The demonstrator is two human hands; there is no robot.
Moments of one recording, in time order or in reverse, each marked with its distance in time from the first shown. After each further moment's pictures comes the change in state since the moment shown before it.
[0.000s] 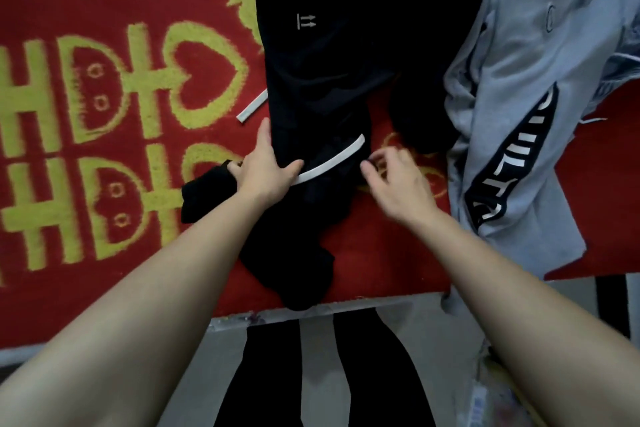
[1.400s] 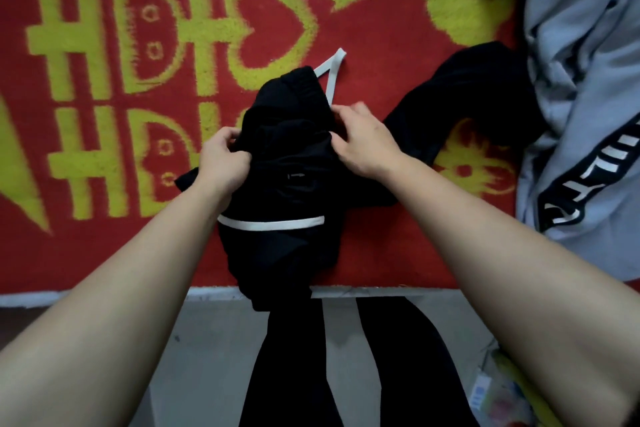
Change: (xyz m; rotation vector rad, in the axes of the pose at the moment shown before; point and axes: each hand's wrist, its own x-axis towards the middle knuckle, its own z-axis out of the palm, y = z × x) left_hand 0.000 -0.123 -0.066 -0.521 0.091 -0.324; right_hand 0.049 -0.121 0.073 -0.027 -0.320 -0.255
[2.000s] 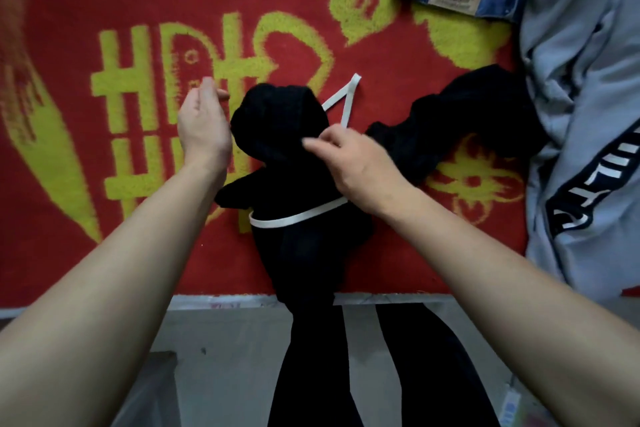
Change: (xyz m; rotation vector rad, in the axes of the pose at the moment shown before) left_hand -0.008 0.076 -0.056 -0.265 0.331 0.236; right_hand -0.029 -0.043 0.006 -0.199 0.385 -0.601
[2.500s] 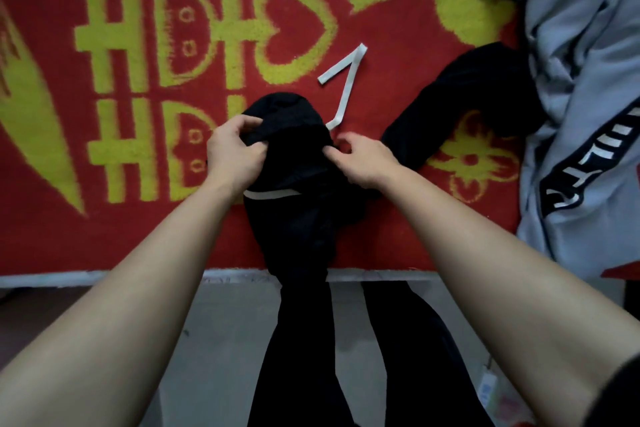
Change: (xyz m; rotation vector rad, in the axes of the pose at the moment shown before) left_hand -0.041 -0.077 -0.007 0.384 -0.259 0.091; right_hand -0.018 -0.002 0.015 0.179 -0.536 0.832
